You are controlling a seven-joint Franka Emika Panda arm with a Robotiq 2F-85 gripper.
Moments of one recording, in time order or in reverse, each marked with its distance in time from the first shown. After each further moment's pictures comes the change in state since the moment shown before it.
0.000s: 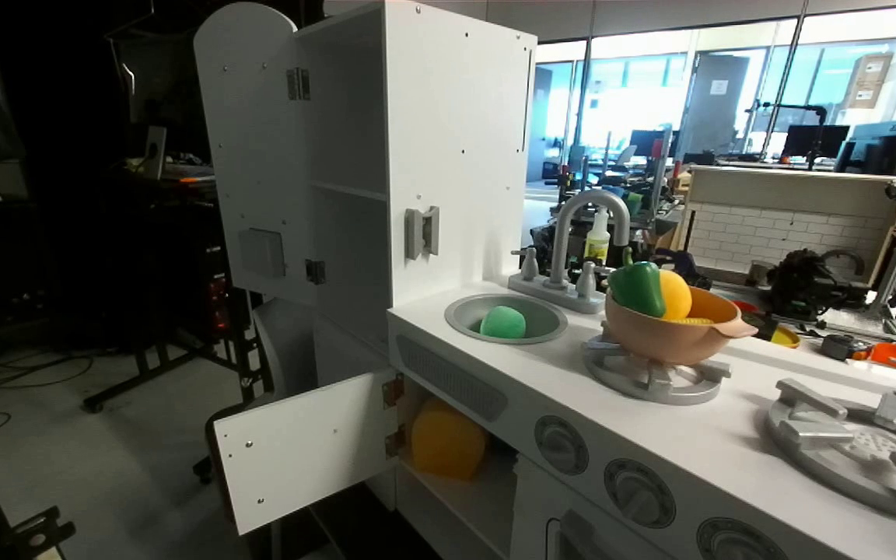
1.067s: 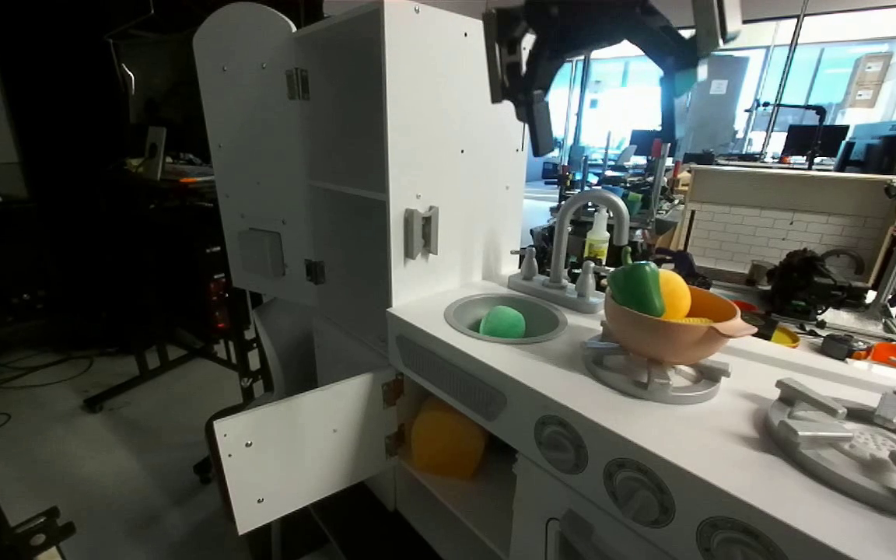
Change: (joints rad) arm -0.130 0.860 -0.215 0.865 -0.144 0.065 -0.279
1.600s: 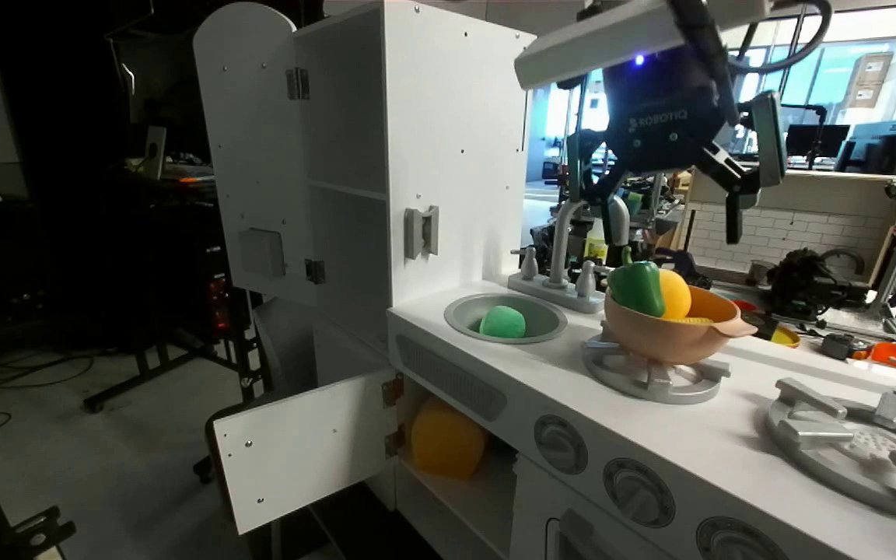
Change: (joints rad) arm -0.001 0.363 -0.032 0.354 -0.001 -0.005 -0.119
